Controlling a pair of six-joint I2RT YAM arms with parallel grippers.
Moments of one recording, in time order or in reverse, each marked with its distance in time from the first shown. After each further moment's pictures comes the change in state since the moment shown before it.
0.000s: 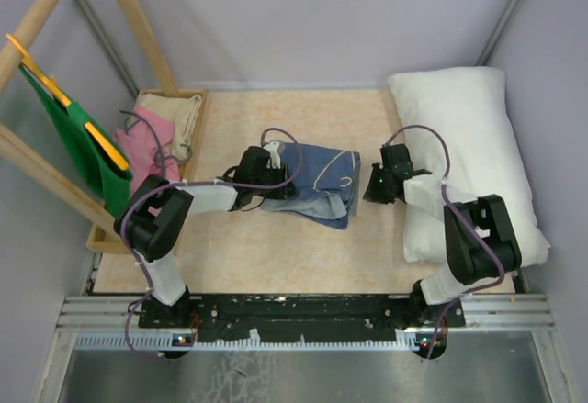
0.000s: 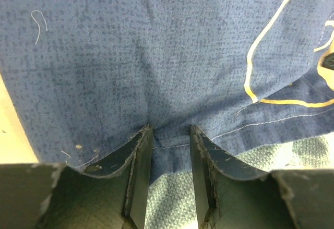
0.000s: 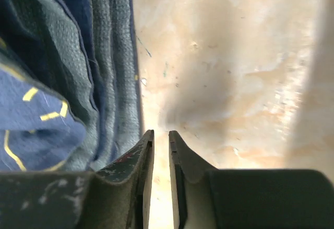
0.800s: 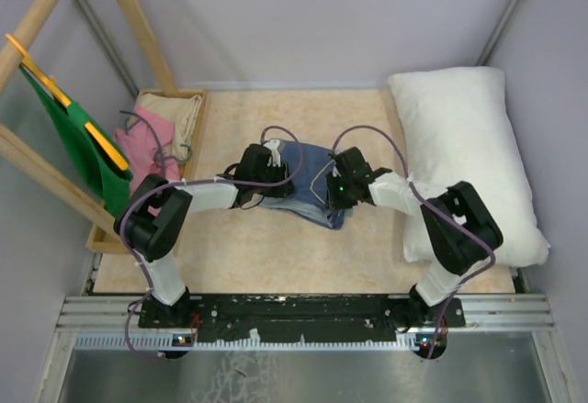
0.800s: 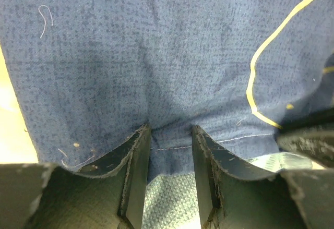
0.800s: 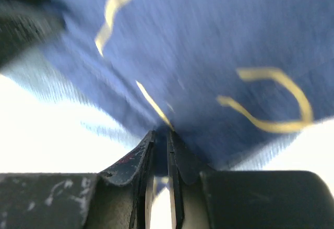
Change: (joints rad) left arm 0.001 -0.002 0.037 -0.065 -0.055 0.030; right arm 0.301 0.119 0.171 -0.014 -0.031 -0.094
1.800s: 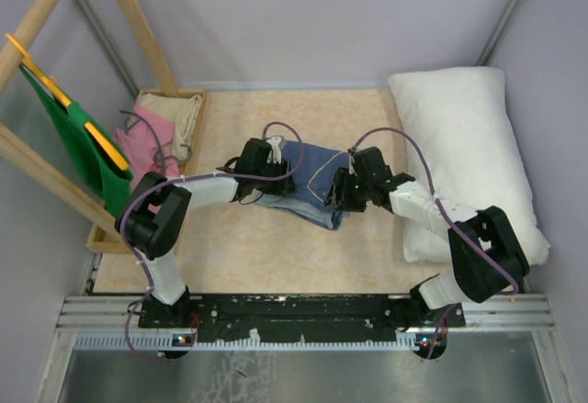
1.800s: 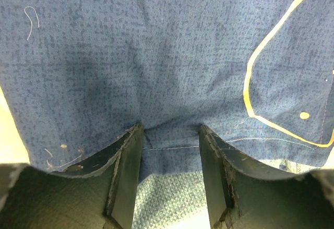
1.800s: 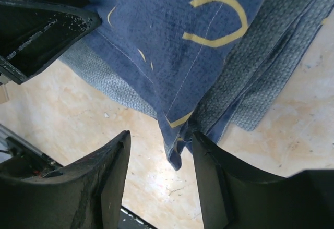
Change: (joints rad) left arm 0.018 0.014 0.070 -0.109 0.047 0.027; right arm -0.074 -0.241 -0.134 -0.066 -0.111 0.166
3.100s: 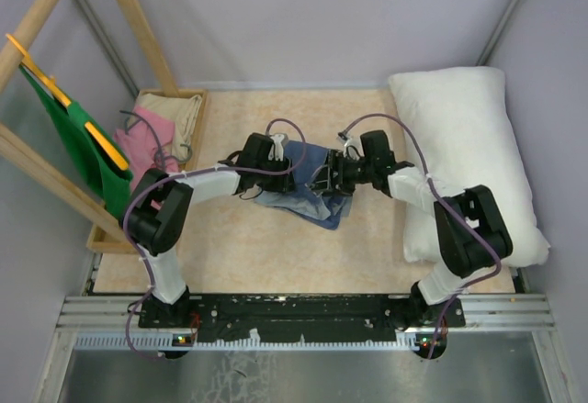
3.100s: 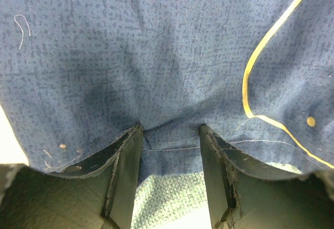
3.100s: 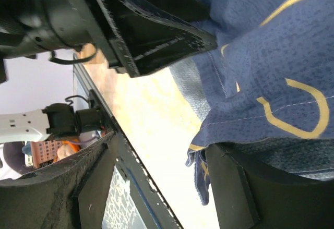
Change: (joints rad) left arm 0.012 0.035 0.081 -0.108 0.022 0.048; right arm -0.103 0.149 0.074 0.261 -0.520 -0.001
